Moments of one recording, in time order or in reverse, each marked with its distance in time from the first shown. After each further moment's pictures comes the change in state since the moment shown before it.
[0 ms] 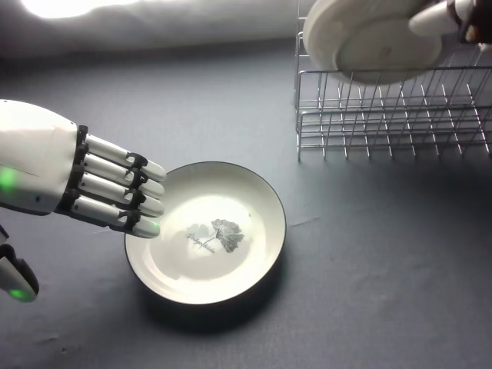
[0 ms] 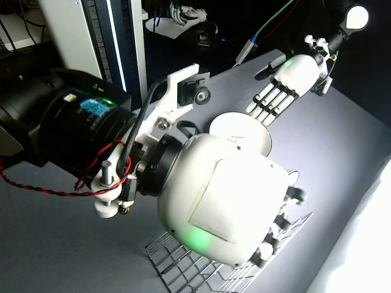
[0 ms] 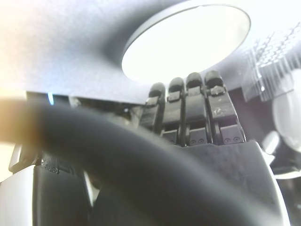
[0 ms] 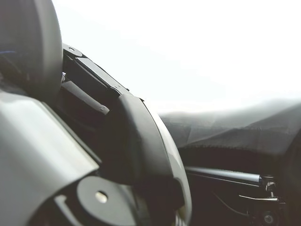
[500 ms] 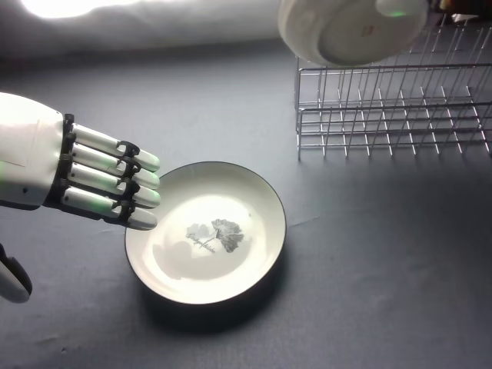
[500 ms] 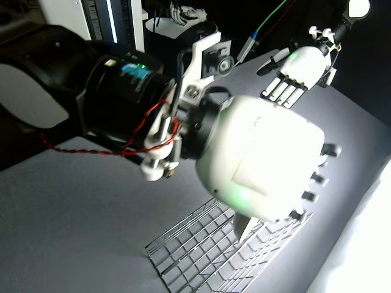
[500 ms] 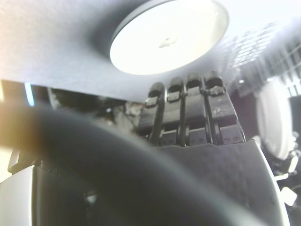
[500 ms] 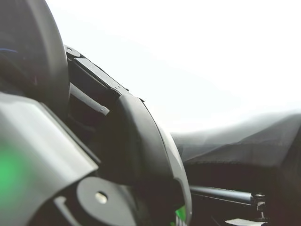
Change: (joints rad) left arm -0.023 0.081 -0.076 -0.040 0.029 -0.033; right arm 0.099 -0.040 -0.020 0.023 -0.052 -0.001
